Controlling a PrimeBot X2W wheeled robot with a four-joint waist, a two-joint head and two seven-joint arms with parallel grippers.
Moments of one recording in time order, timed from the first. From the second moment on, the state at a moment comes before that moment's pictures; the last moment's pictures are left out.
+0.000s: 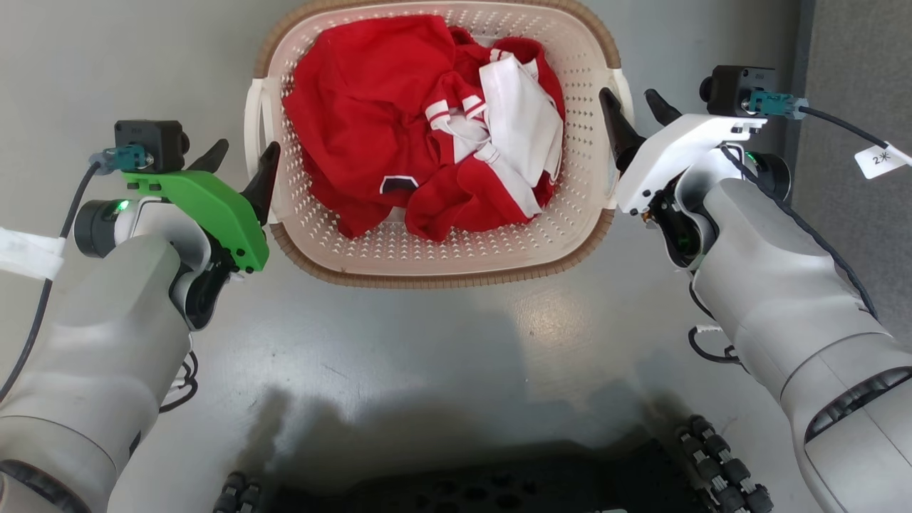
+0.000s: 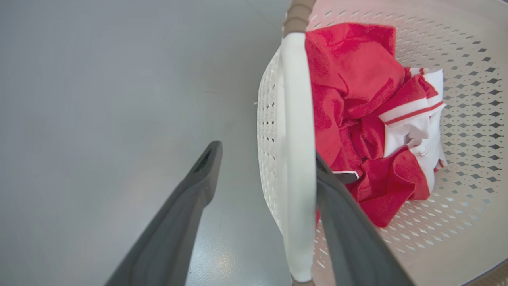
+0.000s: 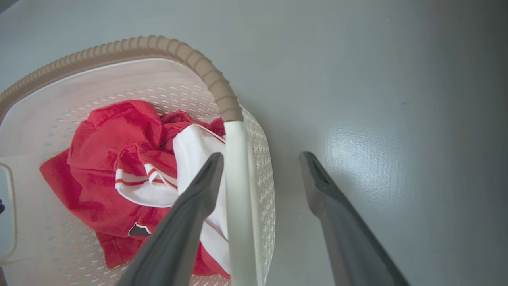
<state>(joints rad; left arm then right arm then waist) -0.96 0.24 -1.07 0.96 -1.17 -0.13 -0.20 -0.96 -0.06 0.69 1.15 0.85 0.06 -0.22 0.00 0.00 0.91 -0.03</state>
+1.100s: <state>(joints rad) -0.87 0.30 -0.94 0.86 -1.16 -0.13 -0.25 -0.86 -0.07 0.63 1.00 0.82 0.09 -0.25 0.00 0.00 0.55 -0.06</state>
